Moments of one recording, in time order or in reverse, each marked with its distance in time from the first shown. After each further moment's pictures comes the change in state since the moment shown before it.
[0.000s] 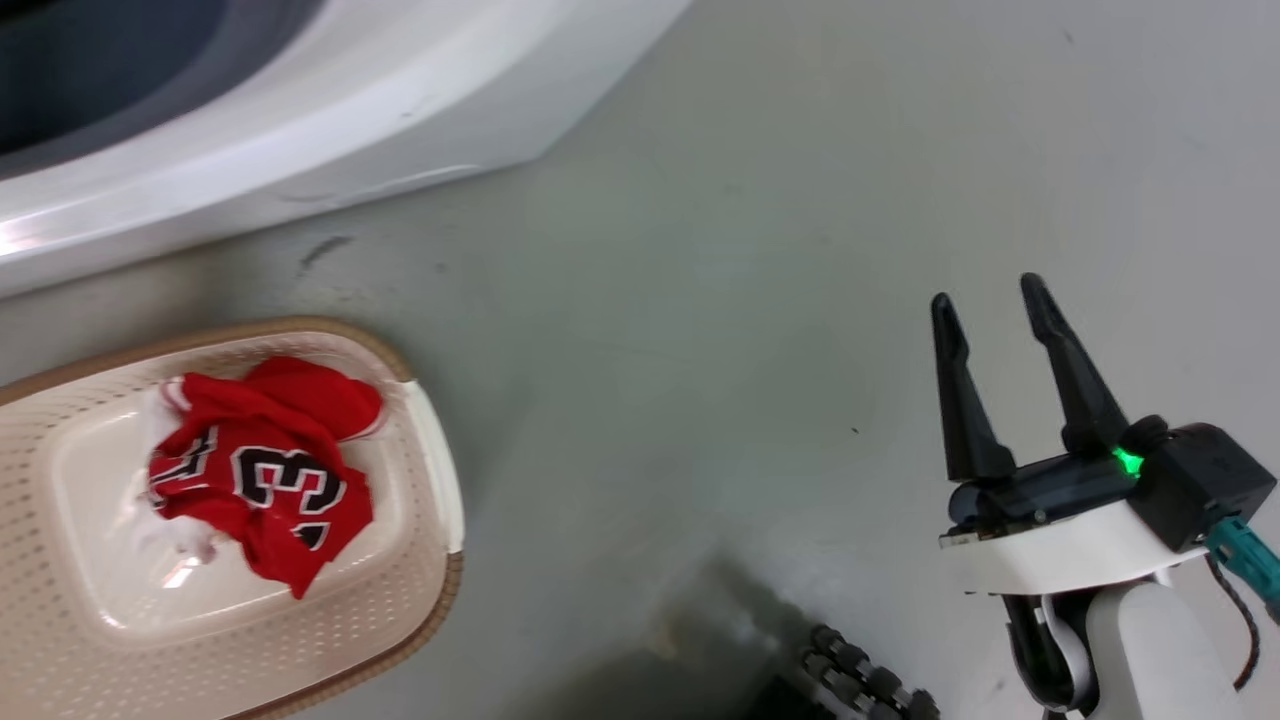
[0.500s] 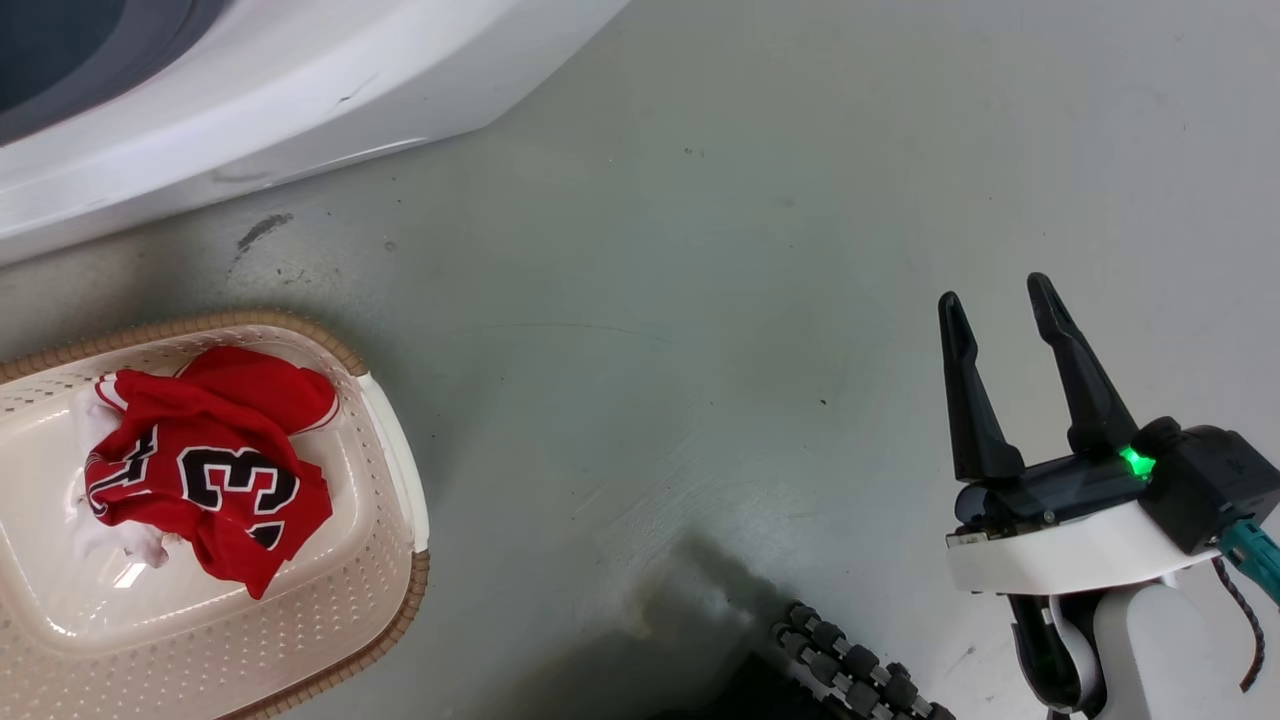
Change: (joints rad) left arm -0.117 -0.015 -0.102 0.179 -0.067 0.000 0.142; right arm 0.007 0.000 0.004 -0.011 0.021 0.000 0.000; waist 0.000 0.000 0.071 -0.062
